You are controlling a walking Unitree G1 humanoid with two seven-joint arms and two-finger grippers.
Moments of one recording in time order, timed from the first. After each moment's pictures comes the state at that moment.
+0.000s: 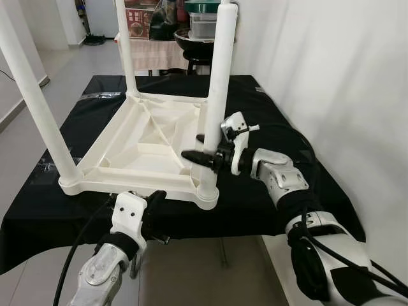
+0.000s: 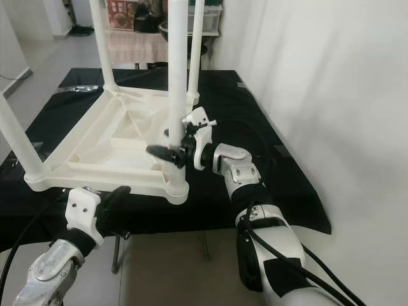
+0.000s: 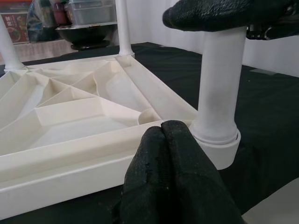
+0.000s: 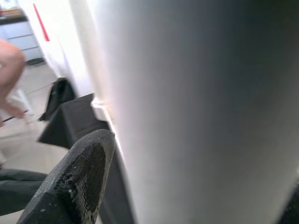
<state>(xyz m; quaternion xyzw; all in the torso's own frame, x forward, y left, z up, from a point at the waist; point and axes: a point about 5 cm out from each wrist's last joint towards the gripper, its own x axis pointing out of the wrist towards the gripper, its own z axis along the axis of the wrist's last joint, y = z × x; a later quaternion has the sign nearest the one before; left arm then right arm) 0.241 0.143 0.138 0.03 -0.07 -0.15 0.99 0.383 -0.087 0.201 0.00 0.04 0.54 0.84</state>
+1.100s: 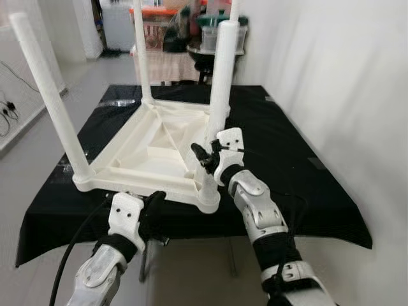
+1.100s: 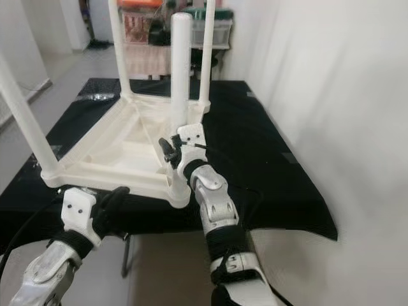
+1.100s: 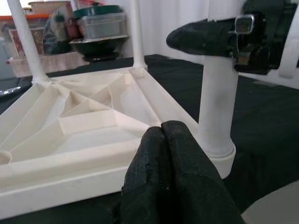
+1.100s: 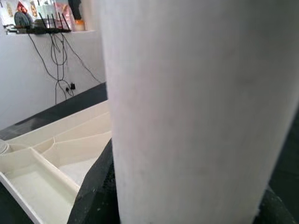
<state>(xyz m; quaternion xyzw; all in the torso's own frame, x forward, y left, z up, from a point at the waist) 0.242 0.146 0.144 0.02 -0.07 -0.16 0.98 0.362 -0.063 0.169 0.00 -0.01 0.21 0.98</state>
